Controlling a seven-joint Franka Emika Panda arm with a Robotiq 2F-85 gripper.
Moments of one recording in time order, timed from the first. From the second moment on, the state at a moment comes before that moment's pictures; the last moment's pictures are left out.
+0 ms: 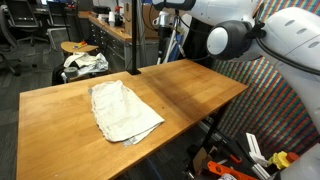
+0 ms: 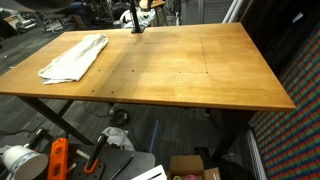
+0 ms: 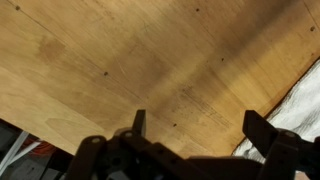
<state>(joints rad) -0.22 1.11 0.07 -0.45 0.04 1.42 -0.94</state>
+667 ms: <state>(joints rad) -0.18 1.11 0.12 -0.45 0.13 1.58 -0.74</state>
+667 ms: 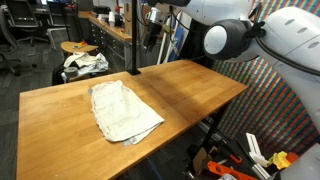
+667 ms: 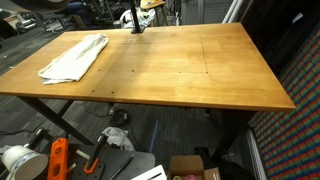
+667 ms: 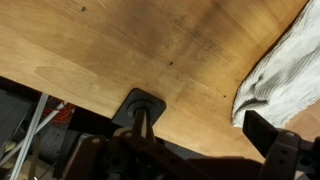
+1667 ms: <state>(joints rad) -0.16 1.12 0.10 -0.45 0.10 1.59 -0.69</state>
